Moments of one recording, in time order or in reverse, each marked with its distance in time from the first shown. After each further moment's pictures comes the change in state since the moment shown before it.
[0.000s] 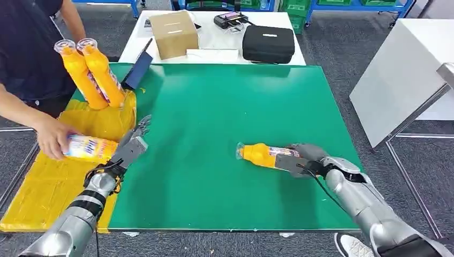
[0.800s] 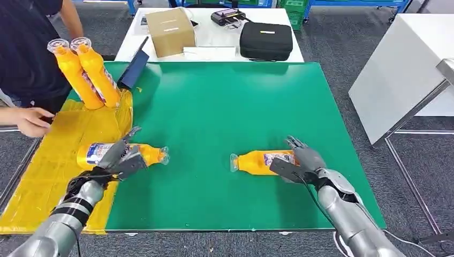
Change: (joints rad) left arm 0.046 0.108 -0.032 -0.003 -0.258 0.130 0.043; right arm 0.145 0.096 -0.172 -0.232 0.032 -0.201 0.001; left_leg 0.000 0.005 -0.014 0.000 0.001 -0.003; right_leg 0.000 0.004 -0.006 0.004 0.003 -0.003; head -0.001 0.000
